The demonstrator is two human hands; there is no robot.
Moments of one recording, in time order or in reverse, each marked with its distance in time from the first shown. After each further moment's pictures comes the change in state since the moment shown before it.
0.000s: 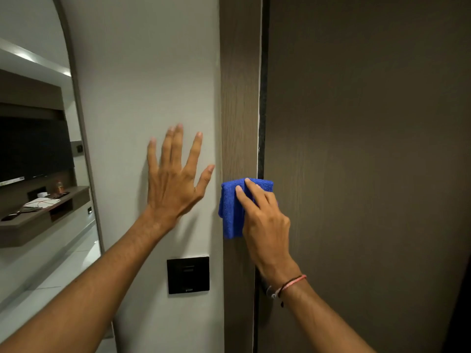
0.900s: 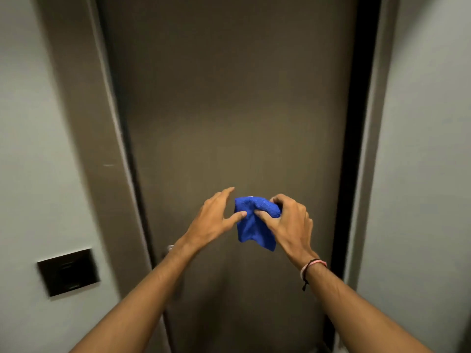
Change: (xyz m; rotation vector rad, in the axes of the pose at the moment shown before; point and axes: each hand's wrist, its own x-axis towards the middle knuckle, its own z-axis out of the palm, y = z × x) left_hand -0.062 0.298 -0.026 -1.006 -0.802 -0.012; right_hand -0.086 0.208 -0.172 0.068 -0.234 0.752
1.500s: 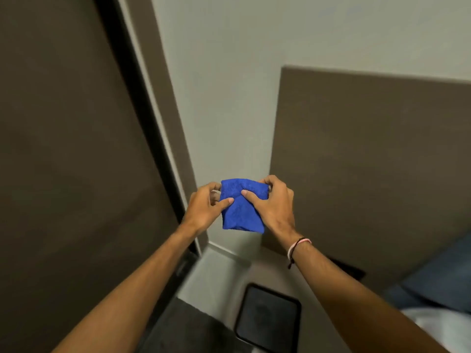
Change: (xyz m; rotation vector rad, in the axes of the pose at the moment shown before) left_hand 0.041 0.263 0.476 -0.569 -0.612 -0.071; right_hand -0.037 0.442 -0.240 -0.014 0.230 0.569
